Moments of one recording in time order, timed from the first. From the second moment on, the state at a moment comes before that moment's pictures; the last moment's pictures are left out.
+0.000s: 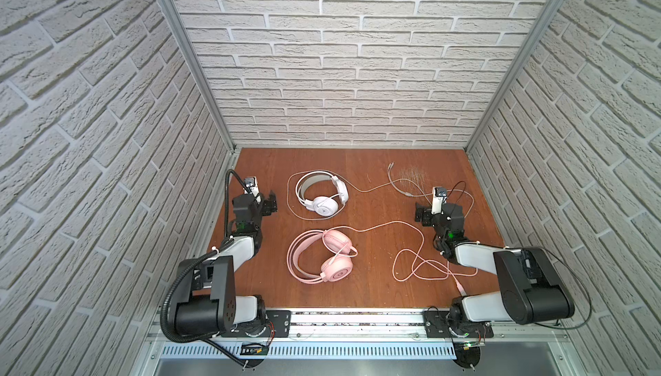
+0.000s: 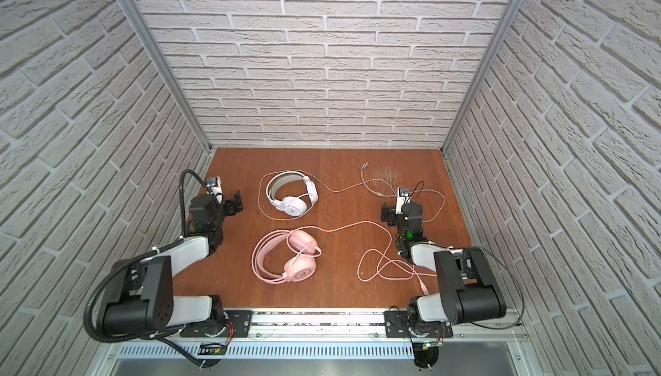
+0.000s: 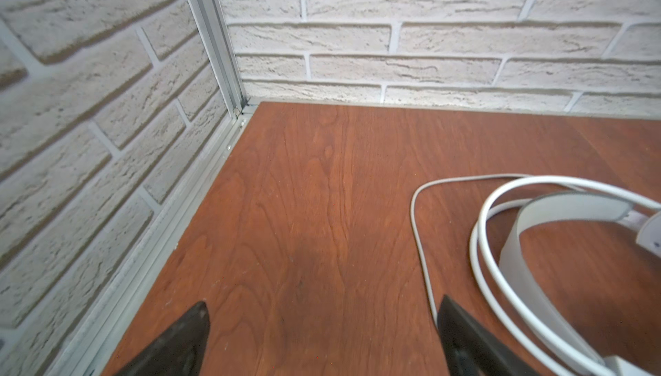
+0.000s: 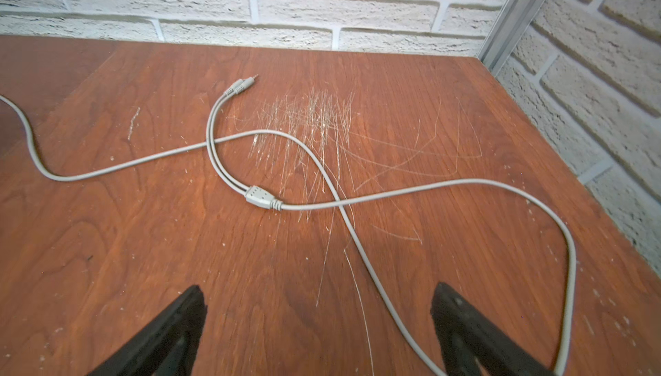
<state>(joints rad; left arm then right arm) 0.06 1.30 0.49 0.49 -0.08 0.02 0.05 1.37 0.42 0.53 0.13 0.02</state>
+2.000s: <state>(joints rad) -0.29 1.29 1.05 -0.98 0.04 -0.40 0.41 1.00 0.76 -0.39 0.14 0.15</state>
